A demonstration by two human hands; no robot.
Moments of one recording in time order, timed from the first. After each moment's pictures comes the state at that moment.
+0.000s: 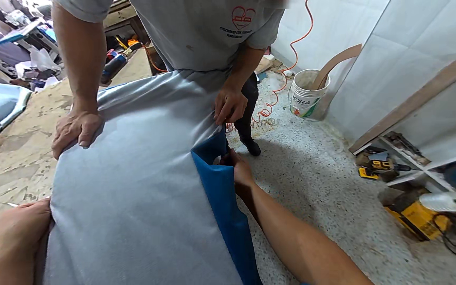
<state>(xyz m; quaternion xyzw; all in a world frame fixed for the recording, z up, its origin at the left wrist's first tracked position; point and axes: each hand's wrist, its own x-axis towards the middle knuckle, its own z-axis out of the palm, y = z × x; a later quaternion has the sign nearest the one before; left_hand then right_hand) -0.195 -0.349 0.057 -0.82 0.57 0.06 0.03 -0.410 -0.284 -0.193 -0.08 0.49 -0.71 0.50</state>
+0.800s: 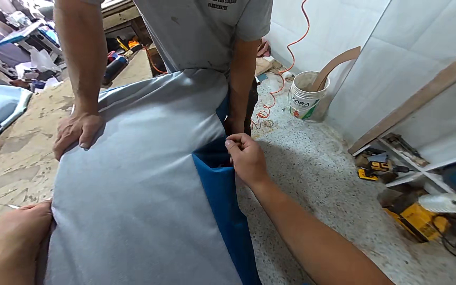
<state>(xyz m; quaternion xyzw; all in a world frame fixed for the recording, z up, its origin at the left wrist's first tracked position) -0.082 -0.441 -0.004 -0.79 0.58 0.14 -0.13 -0.442 -0.270 -0.108 -0.29 0.68 -0.62 0.25</state>
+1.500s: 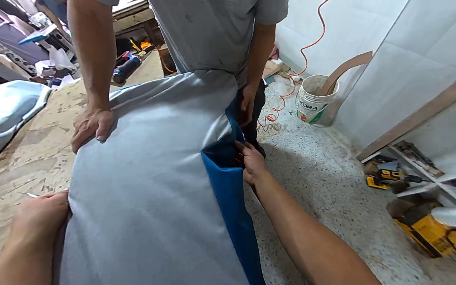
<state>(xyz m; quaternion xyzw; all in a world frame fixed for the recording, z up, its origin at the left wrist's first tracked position) -0.191 -0.350 0.060 -0.81 0.58 0.09 -0.02 -0.441 -0.306 -0.150 0.00 0.45 -0.74 0.50</state>
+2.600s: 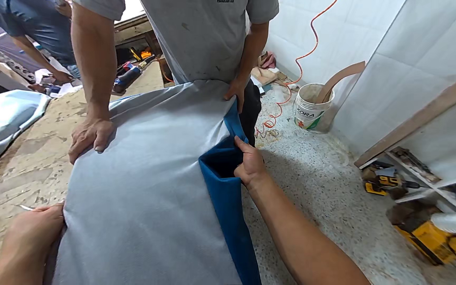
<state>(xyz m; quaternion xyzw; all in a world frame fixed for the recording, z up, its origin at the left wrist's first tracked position) -0.078 -0.446 -0.003 -0.79 0.59 0.13 -0.13 -0.444 -0.313 -0.105 0.01 0.29 -0.81 0.51</state>
